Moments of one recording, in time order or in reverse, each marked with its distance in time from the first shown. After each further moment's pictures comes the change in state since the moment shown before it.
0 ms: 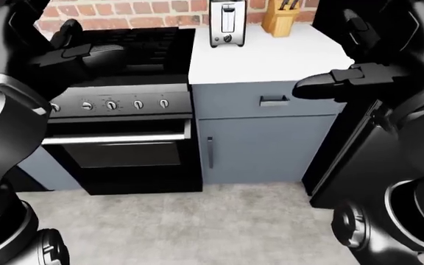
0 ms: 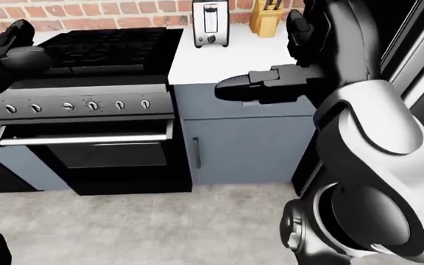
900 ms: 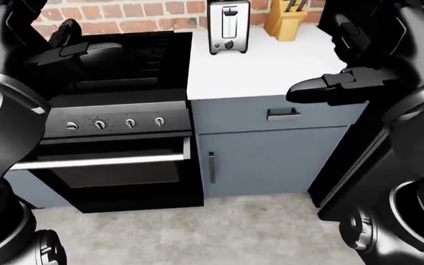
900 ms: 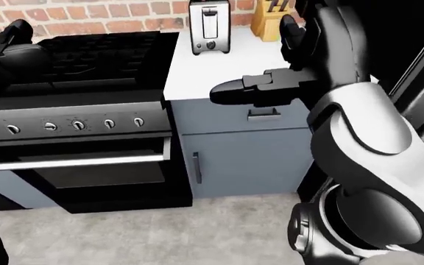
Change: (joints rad) left arm 0.005 0.014 -0.005 0.010 -0.027 -0.024 0.020; right arm 0.030 -0.050 0.011 0.038 0.228 -0.051 -0.177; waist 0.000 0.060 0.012
